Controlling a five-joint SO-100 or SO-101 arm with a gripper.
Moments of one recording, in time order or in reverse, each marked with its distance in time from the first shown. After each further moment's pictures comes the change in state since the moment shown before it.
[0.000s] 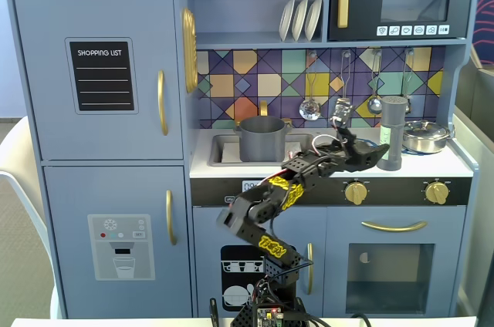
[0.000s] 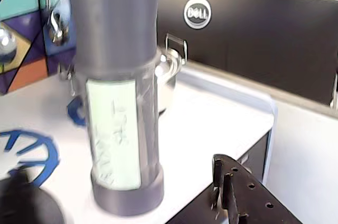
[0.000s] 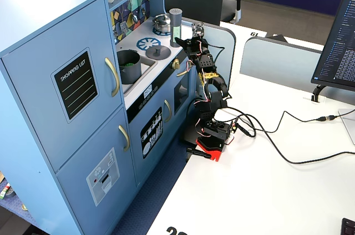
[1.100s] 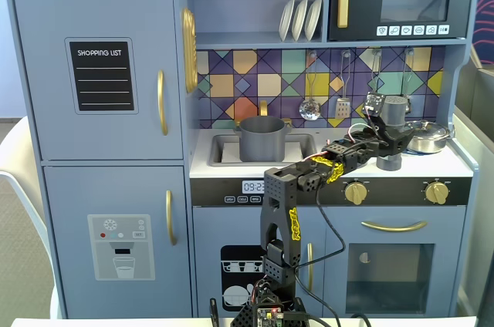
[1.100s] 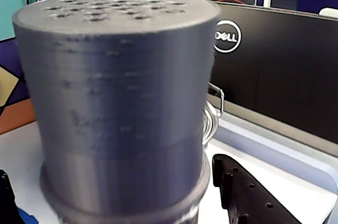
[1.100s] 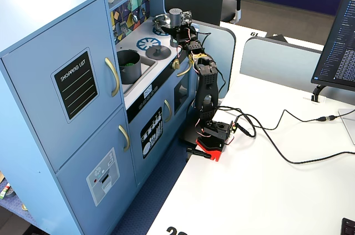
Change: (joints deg) arm -3.2 -44.9 -38.3 -9.4 -1.2
